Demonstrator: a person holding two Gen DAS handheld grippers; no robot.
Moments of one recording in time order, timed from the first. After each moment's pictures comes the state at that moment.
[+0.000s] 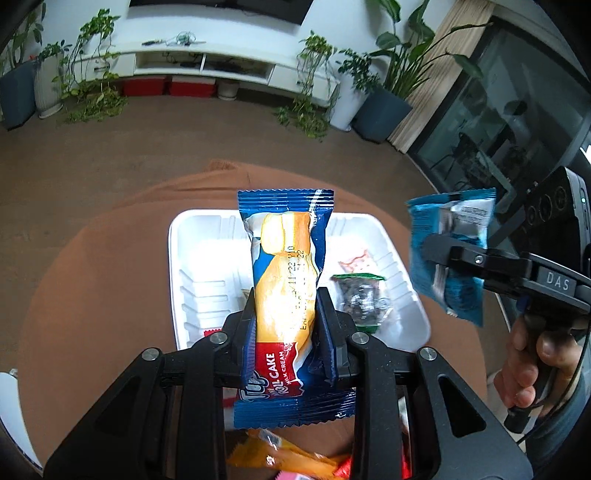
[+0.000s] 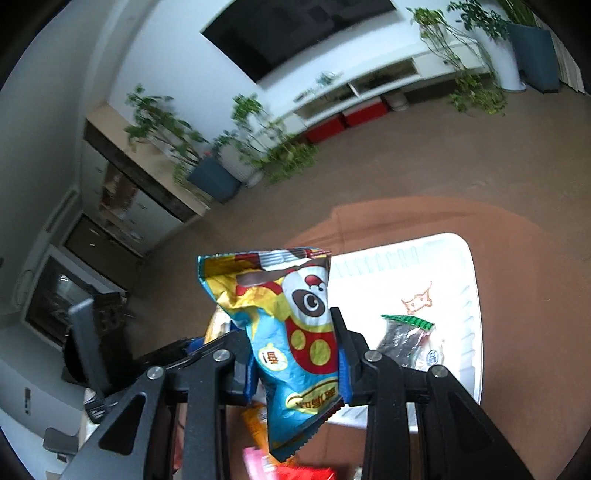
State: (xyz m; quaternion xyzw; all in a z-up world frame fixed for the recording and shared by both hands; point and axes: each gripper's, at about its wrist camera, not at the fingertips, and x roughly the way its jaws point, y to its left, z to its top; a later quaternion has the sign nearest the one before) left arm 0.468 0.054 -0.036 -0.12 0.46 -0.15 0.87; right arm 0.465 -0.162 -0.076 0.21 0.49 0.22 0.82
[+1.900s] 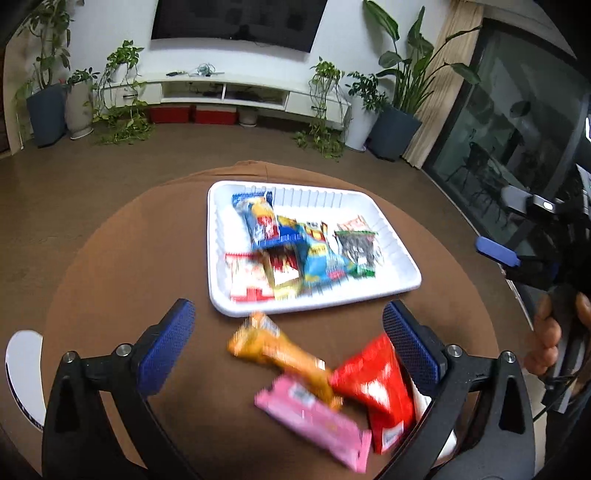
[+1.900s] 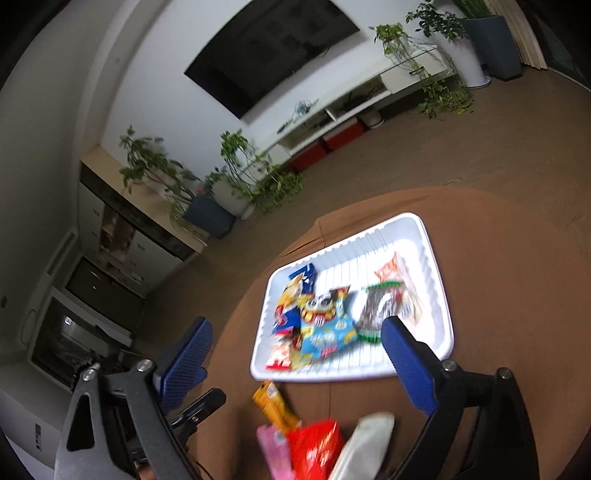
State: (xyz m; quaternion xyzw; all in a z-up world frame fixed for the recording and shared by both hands) left arm 0.329 0.052 -0.033 -0.08 0.40 -0.11 0.91; right arm 0.349 -0.213 -0.034 0.28 0.41 0.19 0.84
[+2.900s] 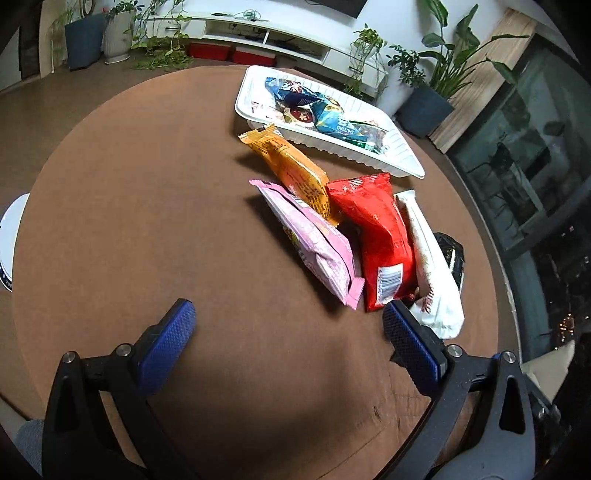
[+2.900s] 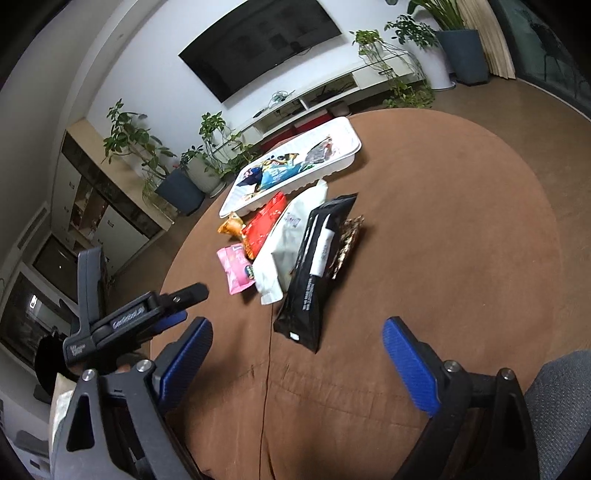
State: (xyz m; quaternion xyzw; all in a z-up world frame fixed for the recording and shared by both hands) left arm 0.195 0.036 -0.096 -0.15 0.49 -0.06 0.86; right arm 0.111 -0.198 -0.091 0.21 0.44 0.13 0.86
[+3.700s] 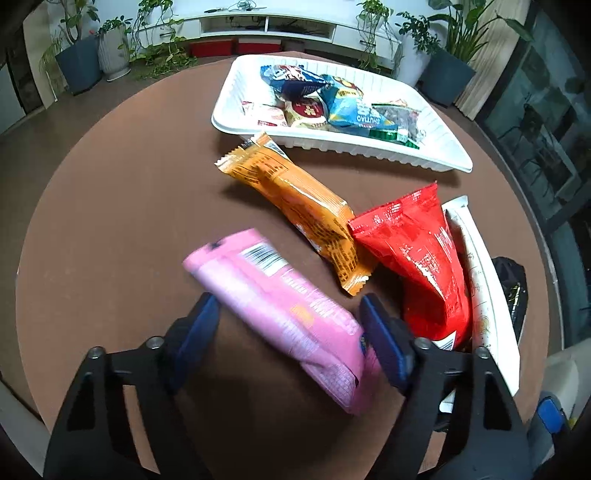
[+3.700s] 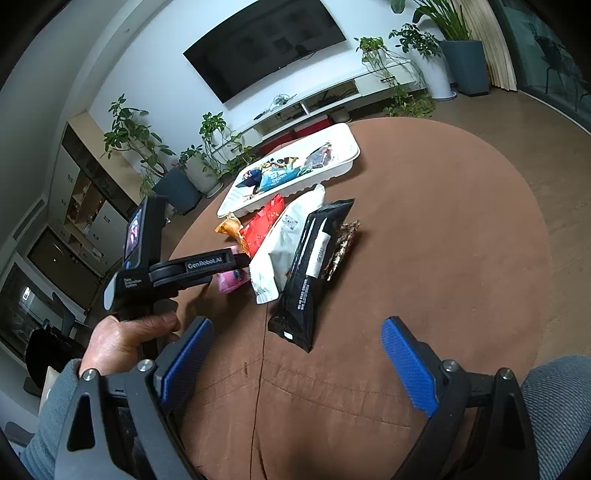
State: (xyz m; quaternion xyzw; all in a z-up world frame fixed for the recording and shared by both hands) left arm 0.276 0.018 -0.117 -0.06 0.53 -0.02 0.85; right arm 0.102 -0.199 -0.084 0.19 0.43 0.12 0.87
